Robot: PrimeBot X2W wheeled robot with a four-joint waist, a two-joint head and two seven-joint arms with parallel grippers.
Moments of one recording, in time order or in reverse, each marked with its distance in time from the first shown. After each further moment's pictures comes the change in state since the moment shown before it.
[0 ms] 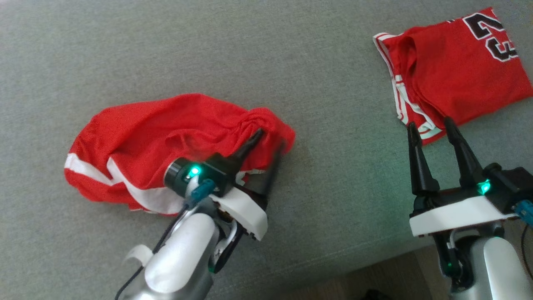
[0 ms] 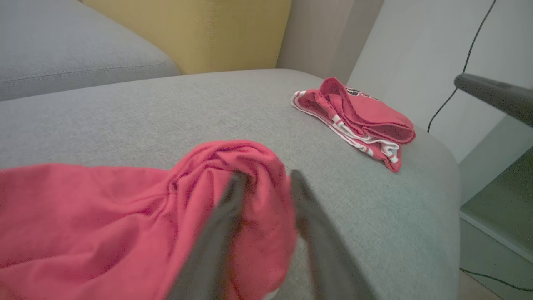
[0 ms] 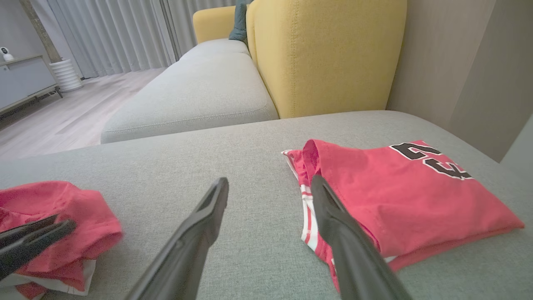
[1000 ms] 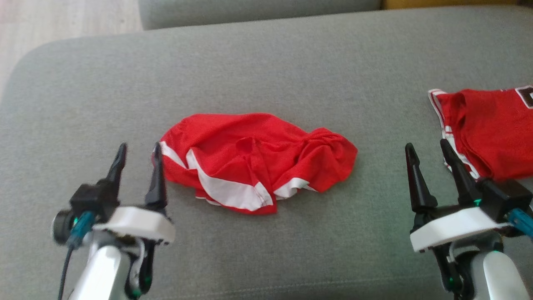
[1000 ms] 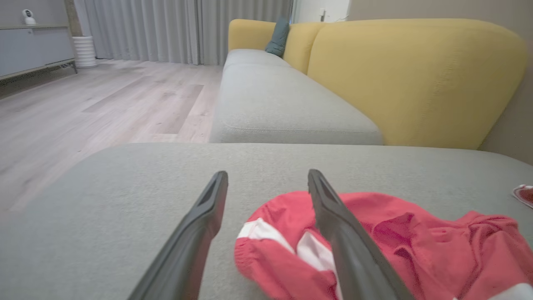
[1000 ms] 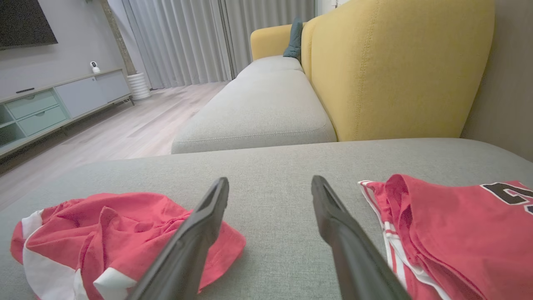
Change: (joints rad) left arm 0.244 0.137 0.328 -0.165 -0.075 0.193 -0.039; right arm 0.051 0.000 -0.015 0.024 -0.010 0.000 0.056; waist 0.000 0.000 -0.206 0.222
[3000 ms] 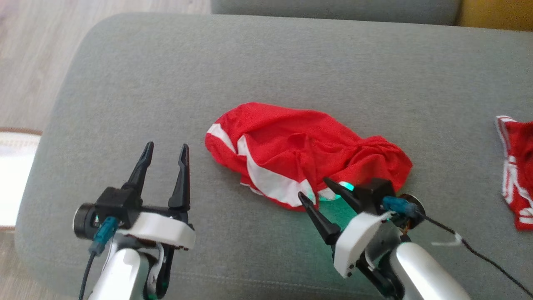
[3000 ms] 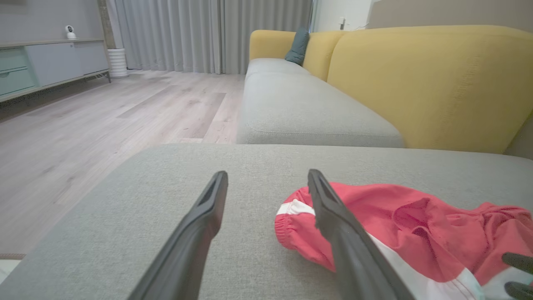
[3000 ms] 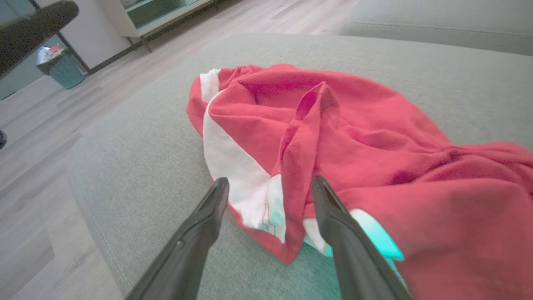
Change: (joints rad) left arm 0.022 -0.043 -0.027 -0.052 0.085 -0.054 0.000; right arm -0.174 -0.091 0.481 0.276 0.130 0.000 0.137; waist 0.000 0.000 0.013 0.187
